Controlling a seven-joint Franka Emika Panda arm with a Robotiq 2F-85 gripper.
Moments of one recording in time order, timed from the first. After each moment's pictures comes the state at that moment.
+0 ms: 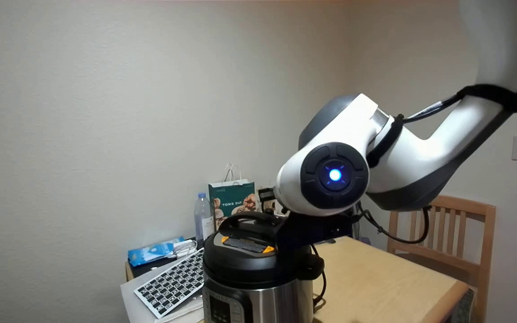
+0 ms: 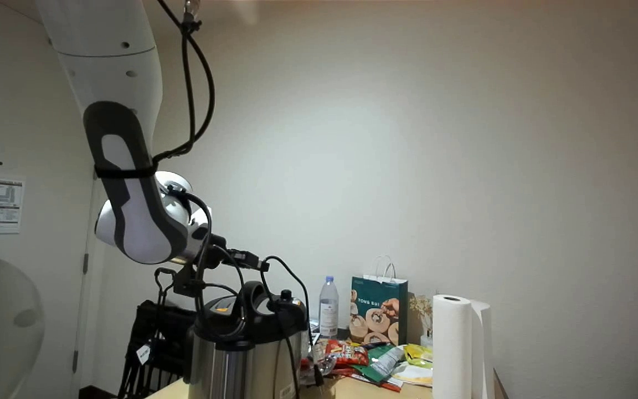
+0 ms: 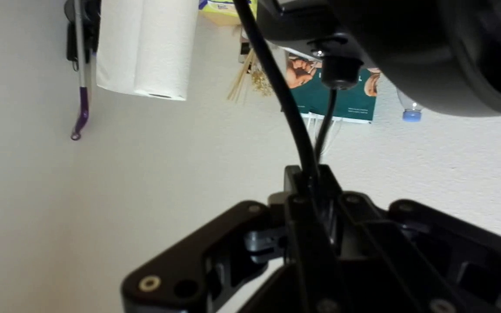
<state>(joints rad) 0.23 -0.03 0.22 -2.39 -1.78 2.19 2.23</state>
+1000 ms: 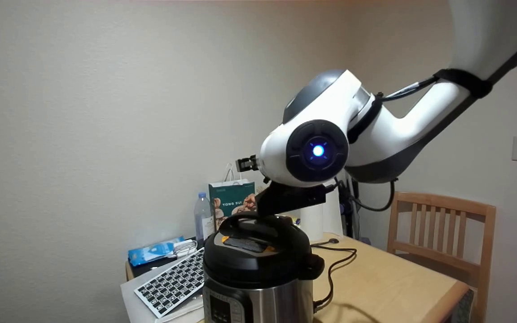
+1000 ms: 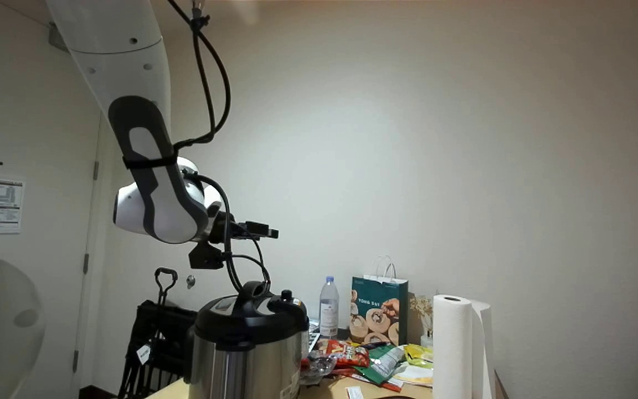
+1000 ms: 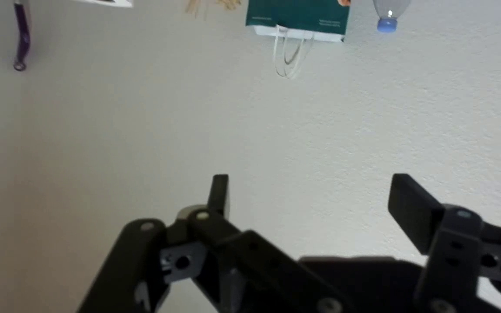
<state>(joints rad) 0.23 -0.01 0.20 -2.27 -1.93 2.19 2.23</state>
